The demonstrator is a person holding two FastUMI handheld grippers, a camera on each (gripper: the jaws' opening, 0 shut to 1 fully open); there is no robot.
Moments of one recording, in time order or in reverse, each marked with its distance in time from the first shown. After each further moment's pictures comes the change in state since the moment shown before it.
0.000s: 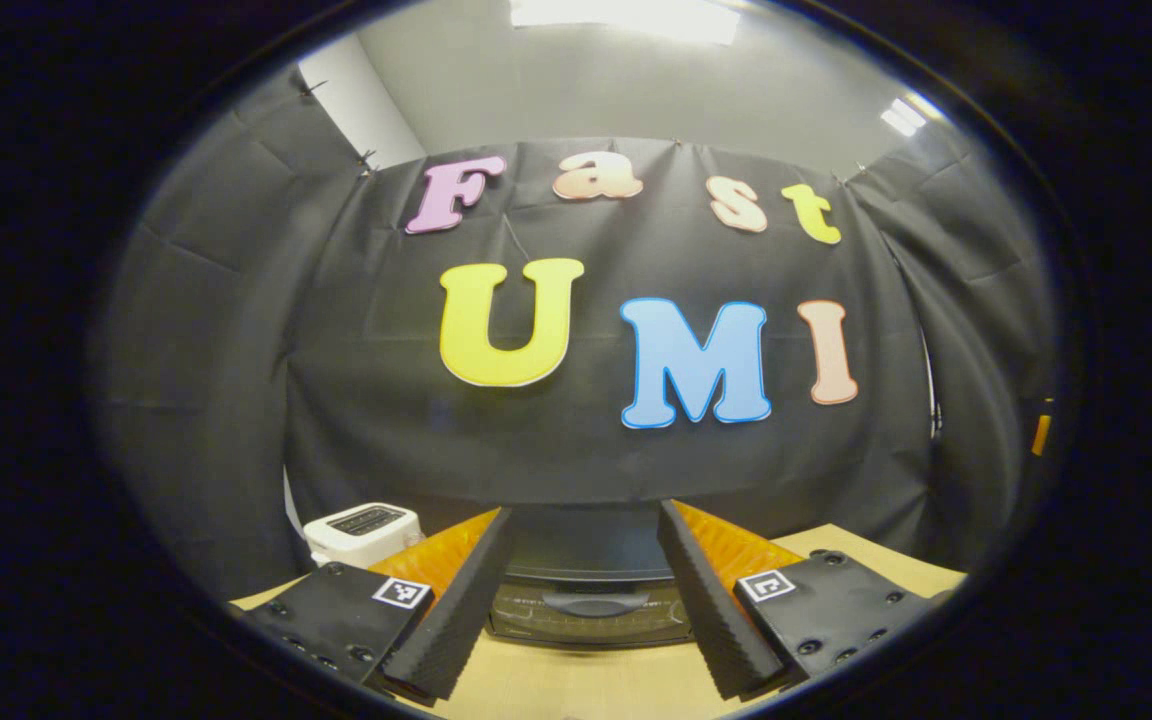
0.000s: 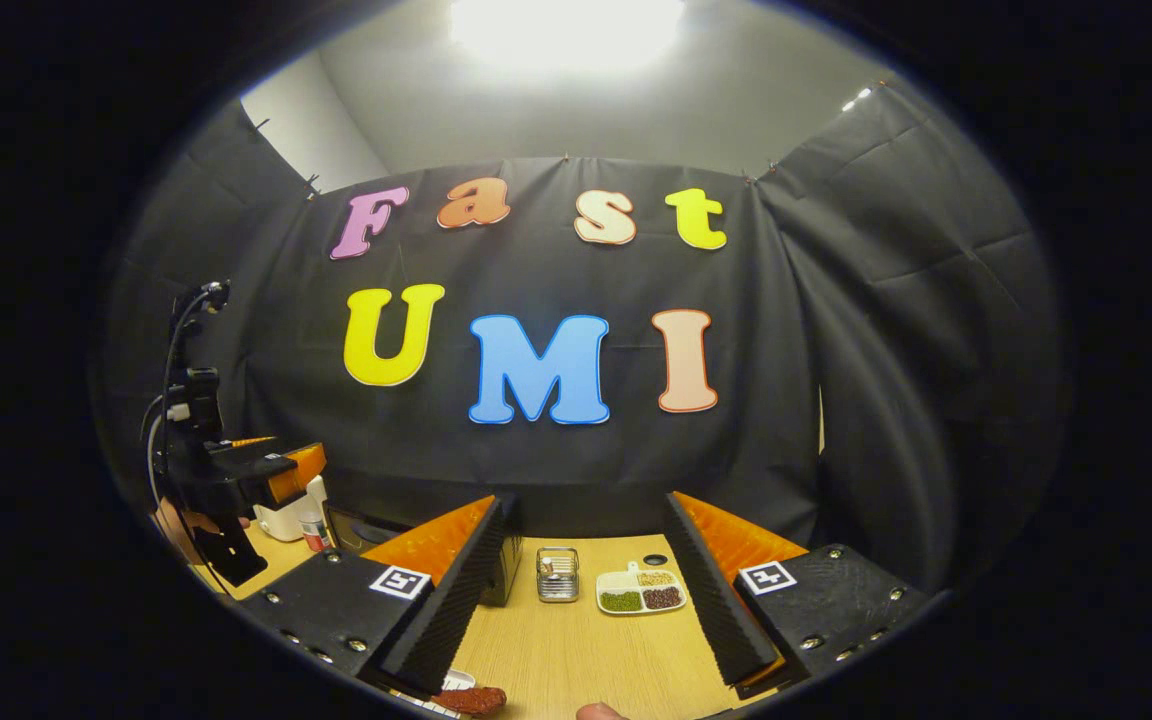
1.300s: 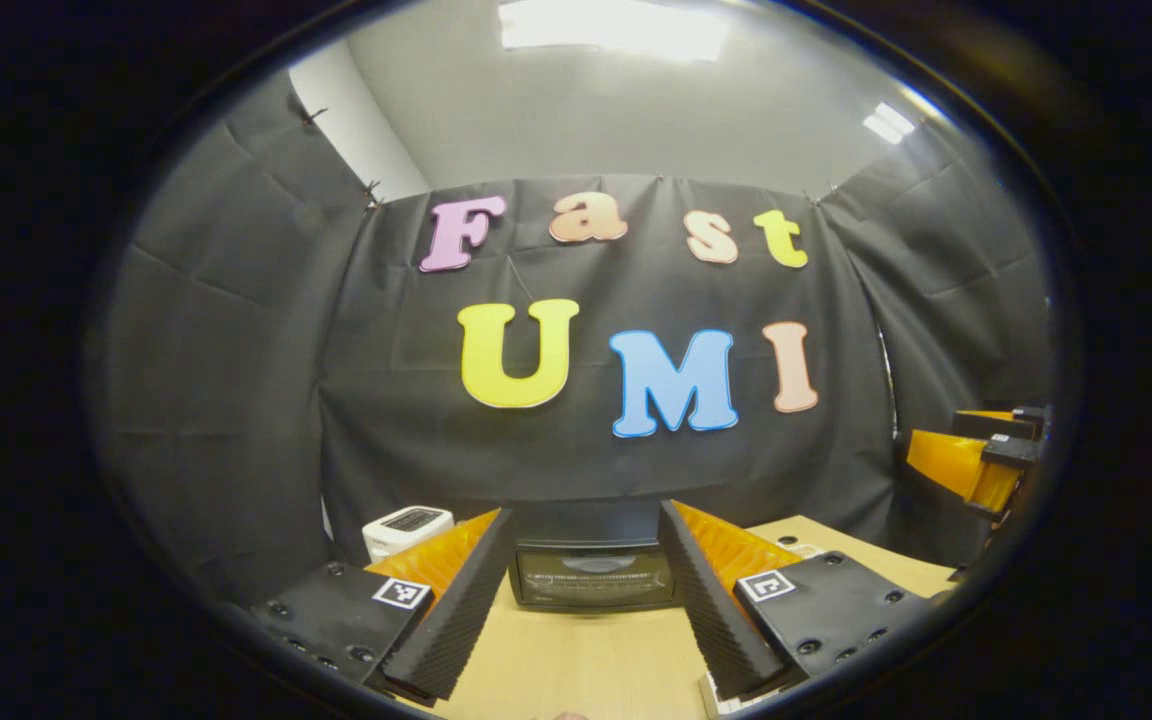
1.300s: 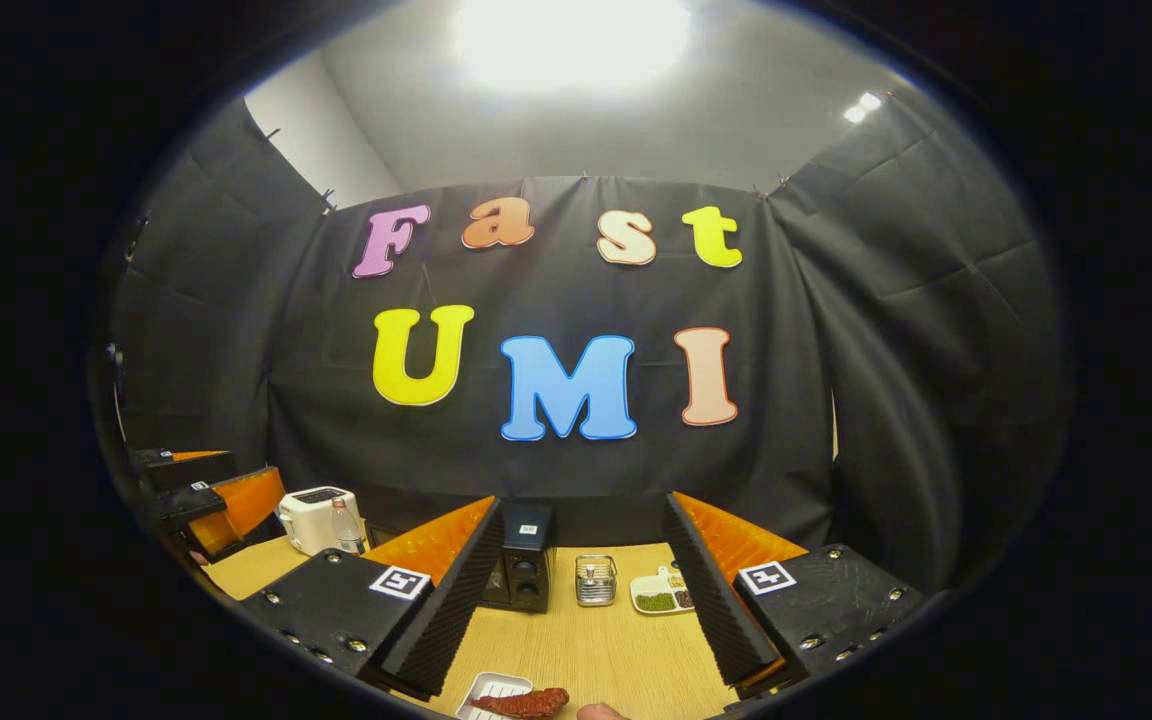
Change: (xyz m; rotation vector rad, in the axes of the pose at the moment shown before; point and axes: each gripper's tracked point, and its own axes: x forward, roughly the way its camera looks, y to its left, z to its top) left arm -0.184 0.008 0.056 0.019 -0.032 -0.005; right arm -0.044 0.056 0.024 0.002 -0.039 0.057
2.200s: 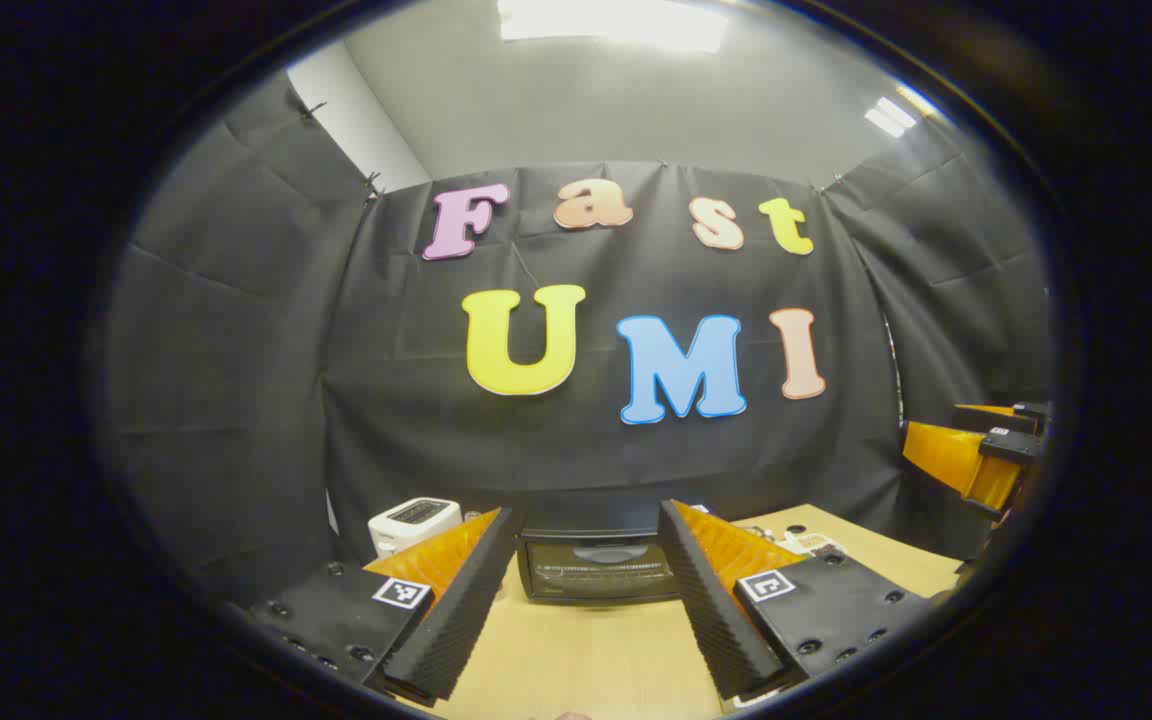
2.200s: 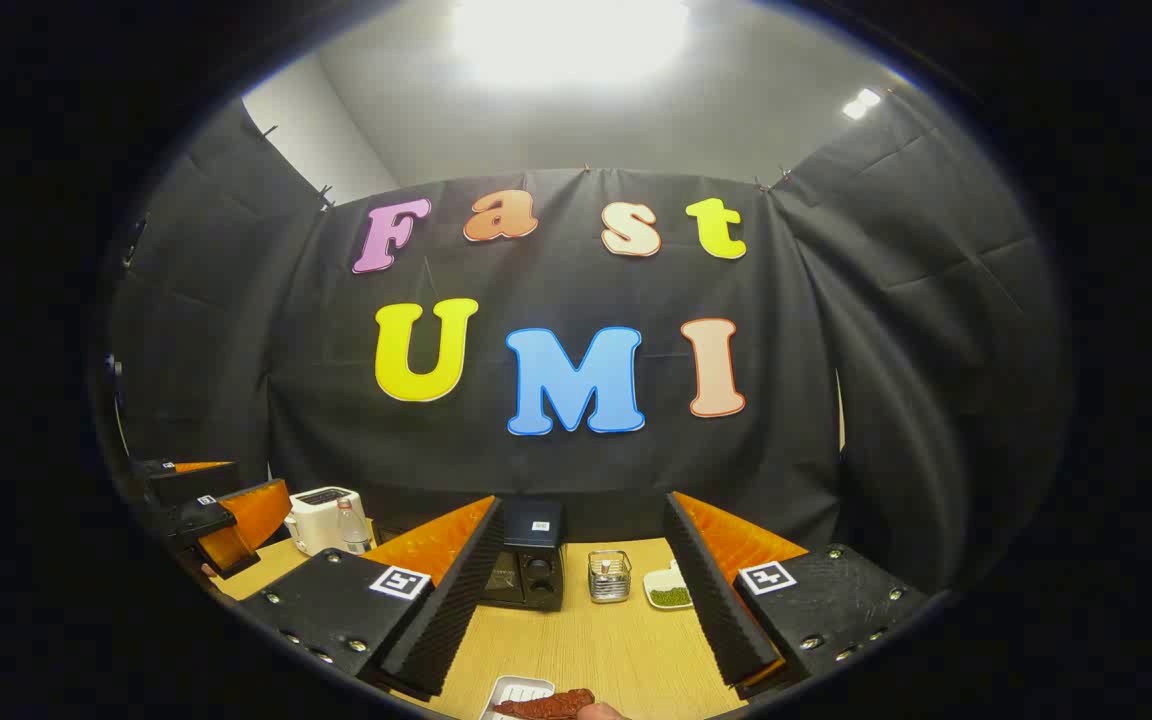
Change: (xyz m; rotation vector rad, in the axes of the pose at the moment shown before) left arm 0.007 0.013 -0.014 0.010 0.033 0.001; right arm 0.010 0.020 -0.006 0.014 0.016 -0.016
